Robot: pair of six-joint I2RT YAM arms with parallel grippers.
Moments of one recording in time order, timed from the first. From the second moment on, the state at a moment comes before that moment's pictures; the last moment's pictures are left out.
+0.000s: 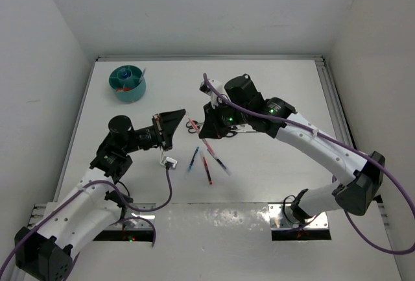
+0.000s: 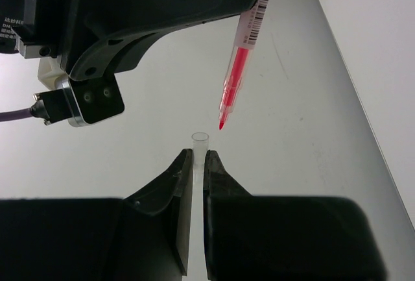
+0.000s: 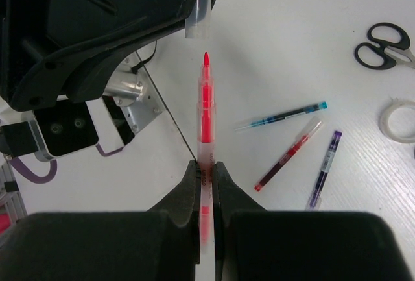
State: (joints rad) left arm -0.41 0.74 0.55 0.10 0.77 1.92; right arm 0.81 1.41 1.34 -0.60 -0.41 0.23
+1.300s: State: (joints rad) left arm -0.42 0.74 0.55 0.03 0.75 1.92; right arm 0.82 1.40 1.34 -0.60 -0.41 0.23
